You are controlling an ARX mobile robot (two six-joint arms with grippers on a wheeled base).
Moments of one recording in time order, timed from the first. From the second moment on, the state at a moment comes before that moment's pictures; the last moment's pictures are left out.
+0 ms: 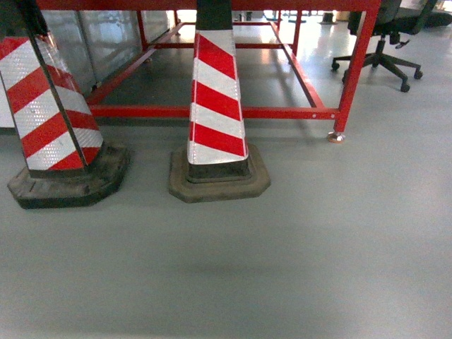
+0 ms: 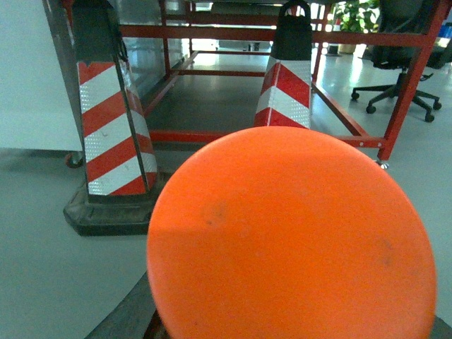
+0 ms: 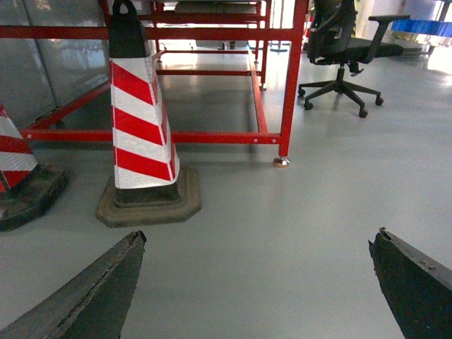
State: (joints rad) left arm 0.00 0.01 0.01 -0.01 0.00 -0.01; right arm 0.00 0.00 0.01 0.00 0.00 0.00
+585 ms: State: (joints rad) left arm 0.00 0.01 0.01 -0.01 0.00 -0.01; right arm 0.00 0.00 0.01 -0.01 0.00 0.00
